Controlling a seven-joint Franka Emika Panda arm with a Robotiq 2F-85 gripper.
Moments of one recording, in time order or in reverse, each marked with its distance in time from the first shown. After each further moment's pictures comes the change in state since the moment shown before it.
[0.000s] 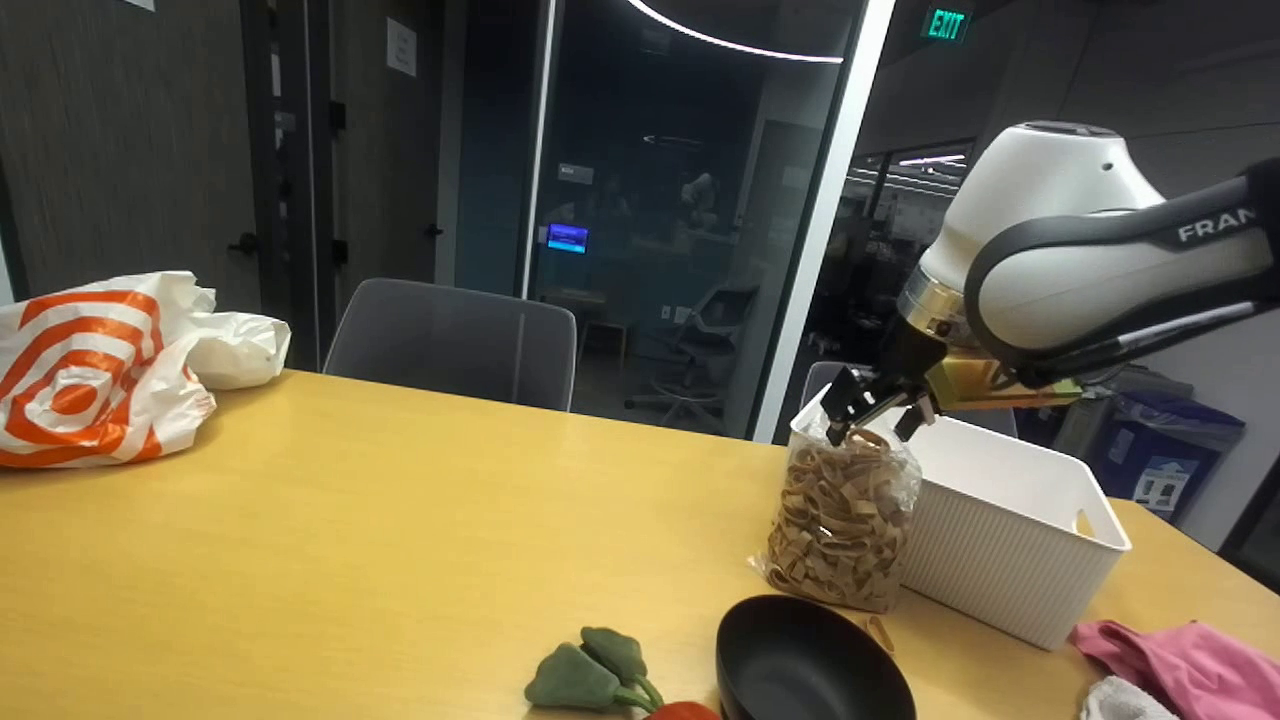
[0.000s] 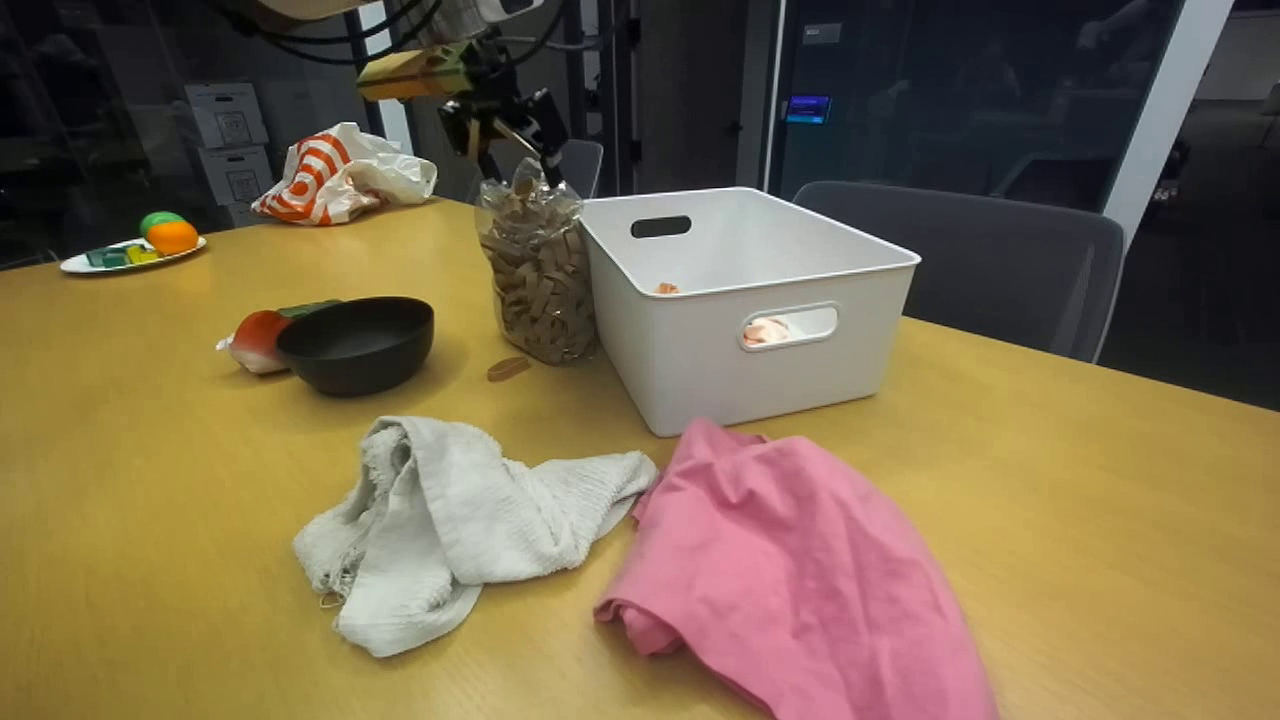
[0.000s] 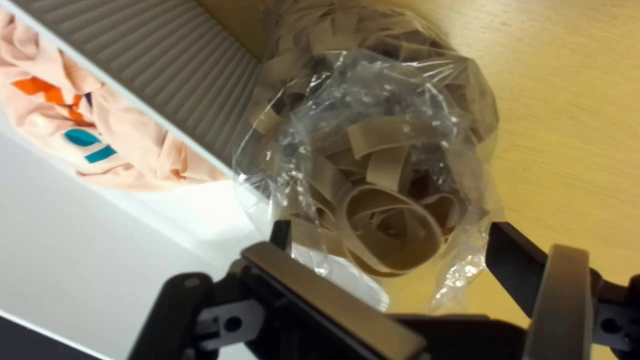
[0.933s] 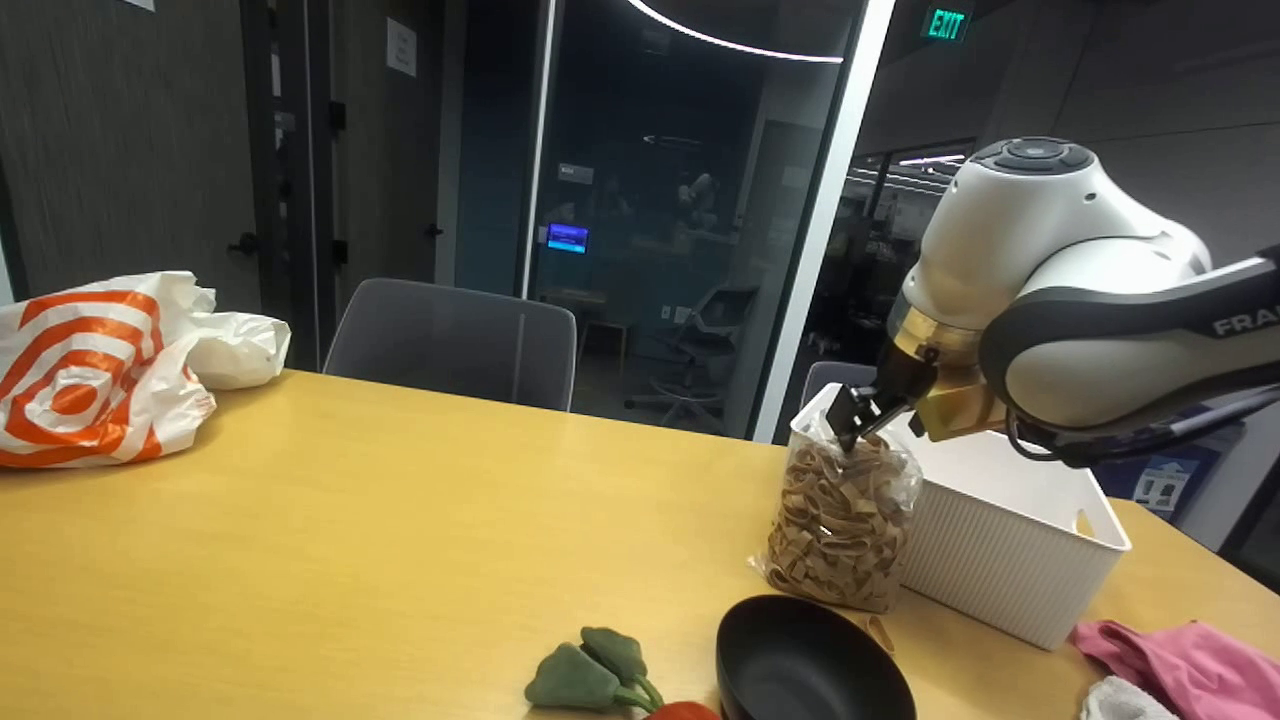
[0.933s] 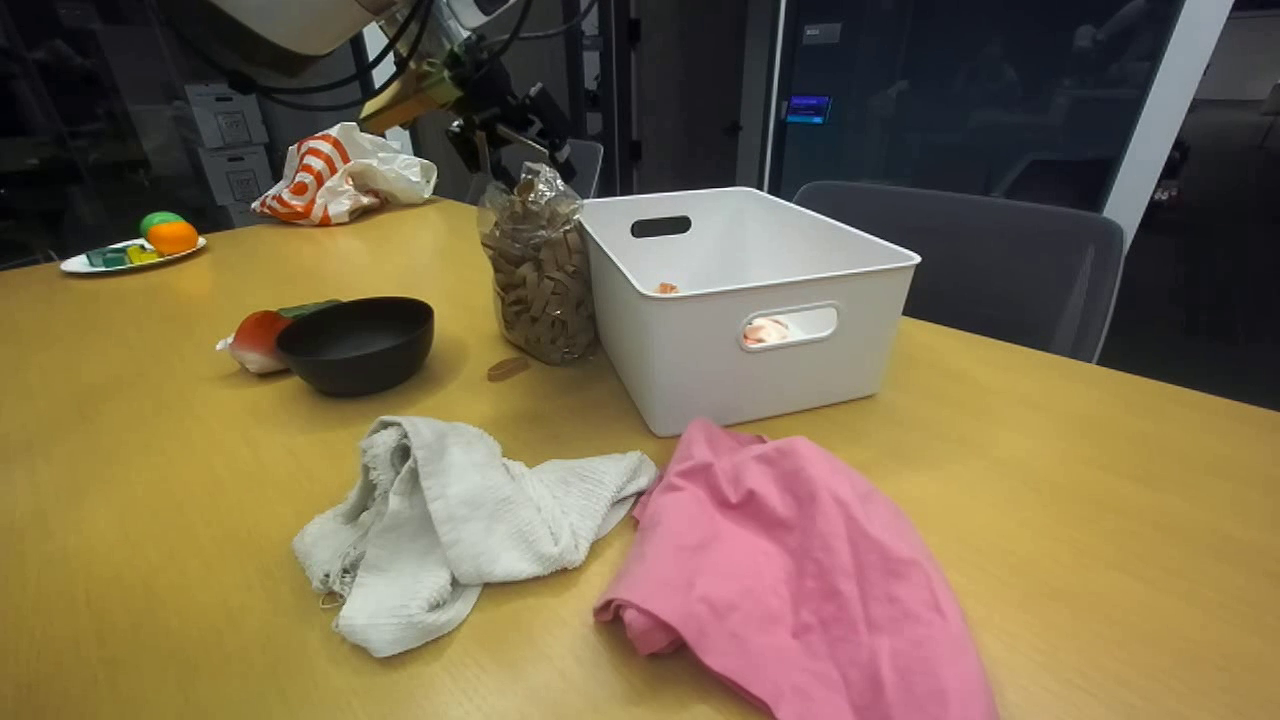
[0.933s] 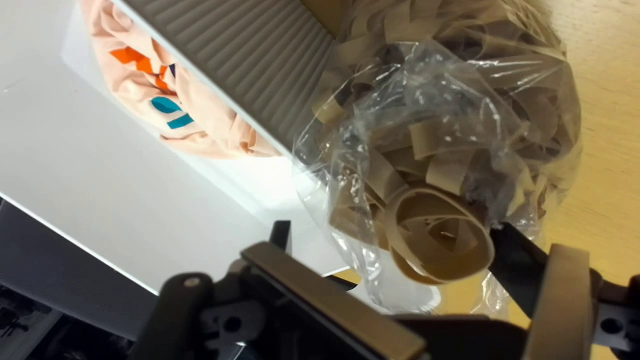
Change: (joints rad) arm 0.015 -0.004 0.001 -0.031 -0.360 0.011 0.280
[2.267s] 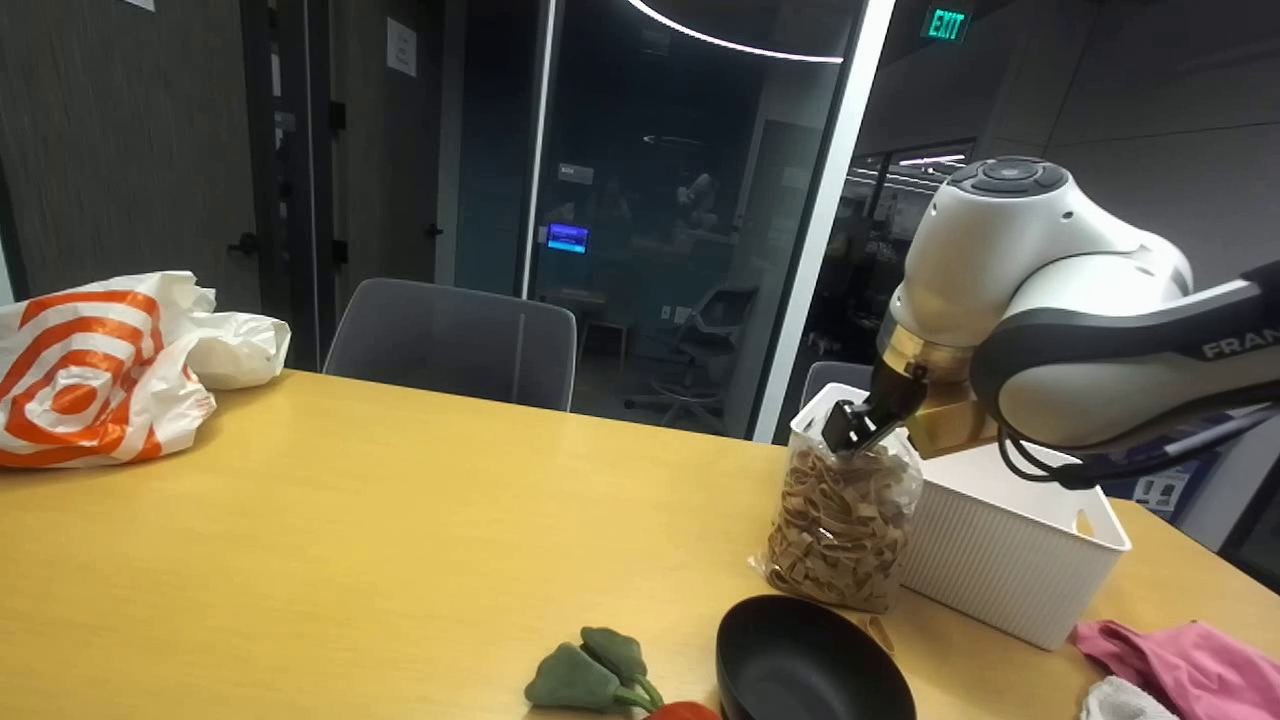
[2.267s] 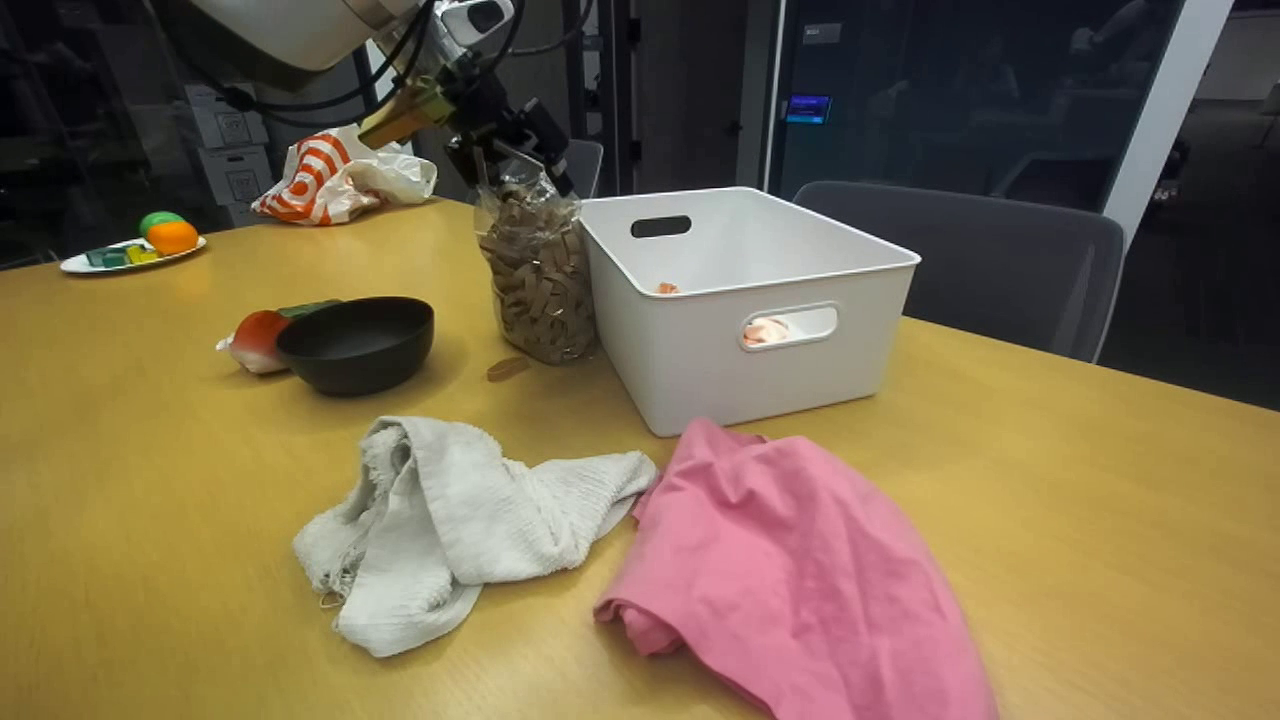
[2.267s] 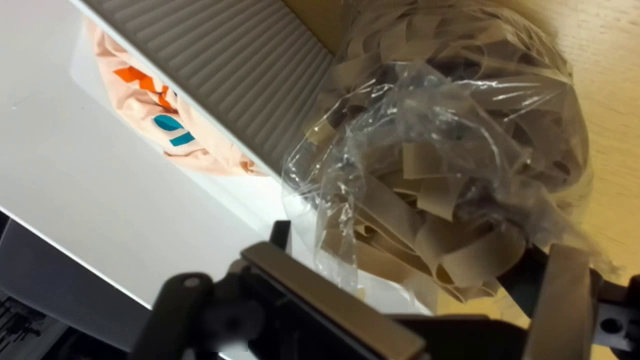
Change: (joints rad) arm 0.009 0.022 0.007 -0.003 -0.047 -0.030 0.054
